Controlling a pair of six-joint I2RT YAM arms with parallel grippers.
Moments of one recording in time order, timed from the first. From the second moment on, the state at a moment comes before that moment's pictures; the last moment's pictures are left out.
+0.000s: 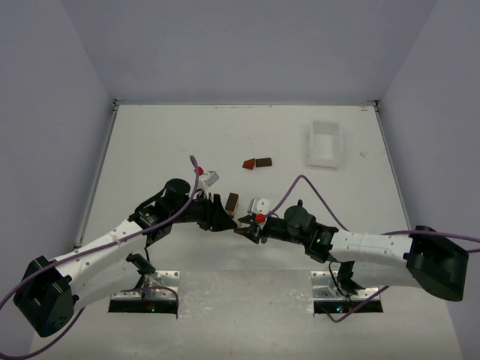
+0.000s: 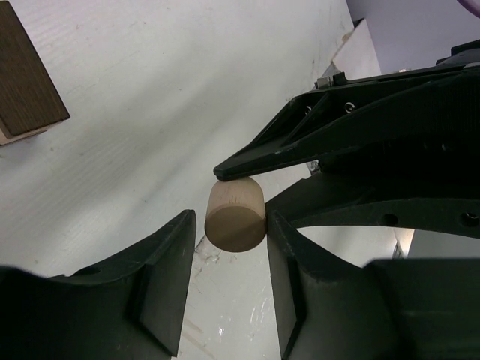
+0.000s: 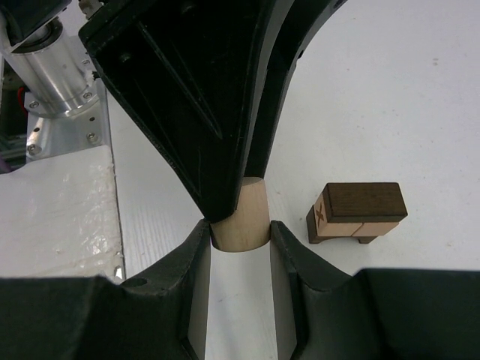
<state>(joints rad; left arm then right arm) -0.64 0.92 0.48 -0.07 0.54 -0.63 1.06 1.14 0.30 0.64 -0.19 -0.09</state>
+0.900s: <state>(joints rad) -0.64 0.91 0.49 -0.11 0.47 -0.64 1.06 1.19 0.33 0.62 -0.17 -0.12</state>
